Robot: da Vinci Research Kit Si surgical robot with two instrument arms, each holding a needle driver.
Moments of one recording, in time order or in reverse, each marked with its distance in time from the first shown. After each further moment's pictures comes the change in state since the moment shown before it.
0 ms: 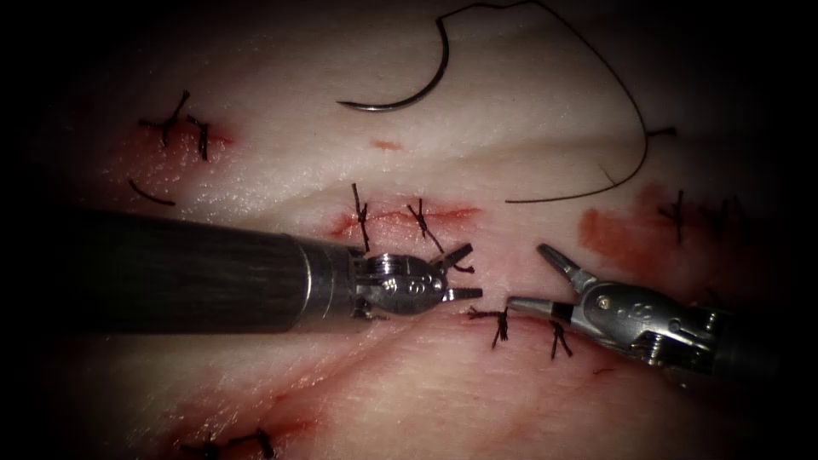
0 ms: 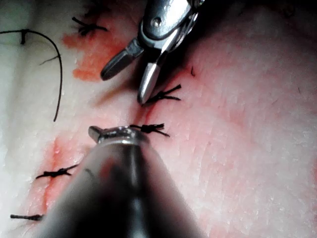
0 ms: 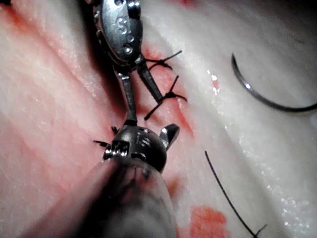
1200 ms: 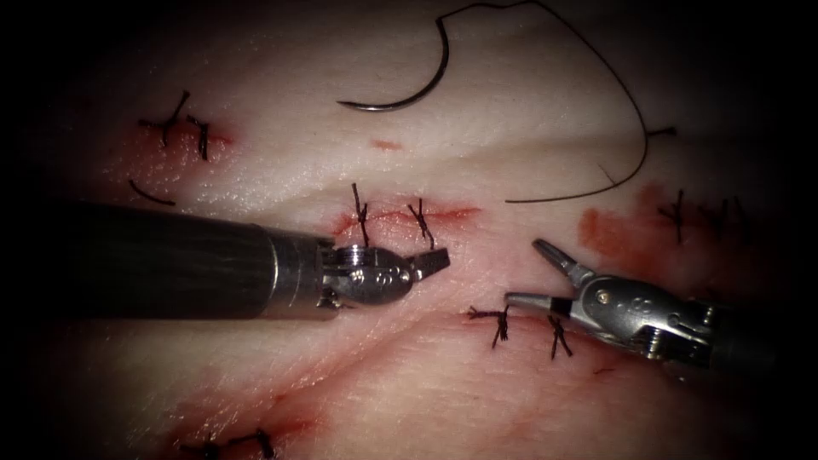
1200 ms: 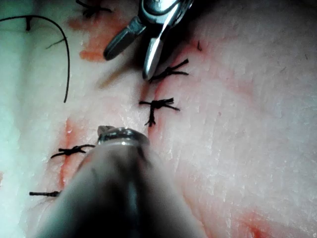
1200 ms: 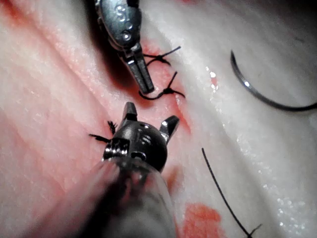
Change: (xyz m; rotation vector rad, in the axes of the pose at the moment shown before) right arm -0.001 0.001 0.001 0.103 0.113 -0.068; left arm -0.003 -0.003 -0.002 -0.099 0.111 0.099
